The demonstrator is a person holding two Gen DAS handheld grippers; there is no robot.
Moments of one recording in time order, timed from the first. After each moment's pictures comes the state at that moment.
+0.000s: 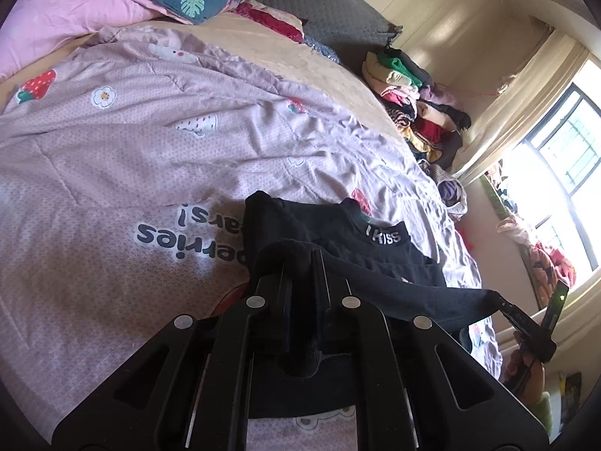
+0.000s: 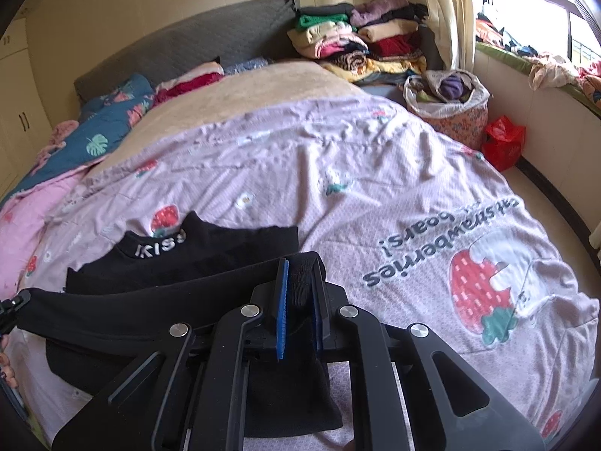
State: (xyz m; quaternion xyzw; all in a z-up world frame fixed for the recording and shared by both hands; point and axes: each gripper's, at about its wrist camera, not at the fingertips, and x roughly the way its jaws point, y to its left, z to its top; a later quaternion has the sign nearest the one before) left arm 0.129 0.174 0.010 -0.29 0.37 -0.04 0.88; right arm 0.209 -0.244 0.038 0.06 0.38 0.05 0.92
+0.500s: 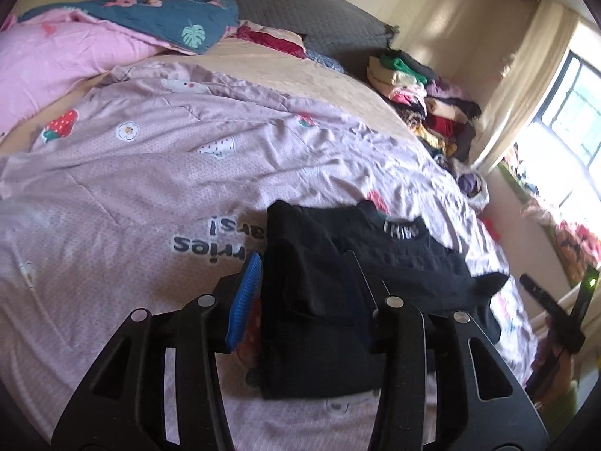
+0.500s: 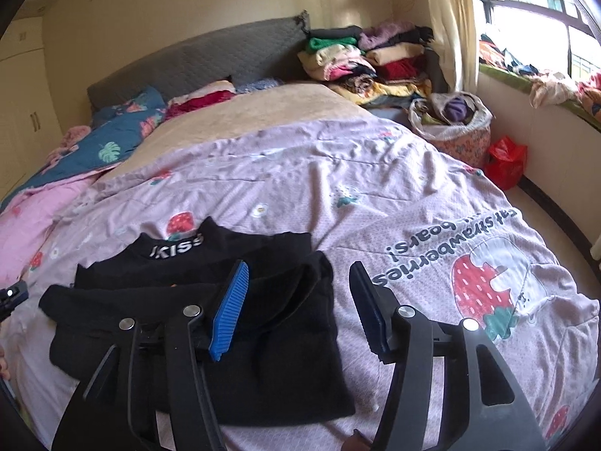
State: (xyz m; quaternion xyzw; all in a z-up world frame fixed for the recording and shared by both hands) left arm 0.101 0.165 0.025 -0.21 0.35 -0.01 0.91; right arm 0.167 -0.229 0.049 0.04 0.32 0.07 0.94
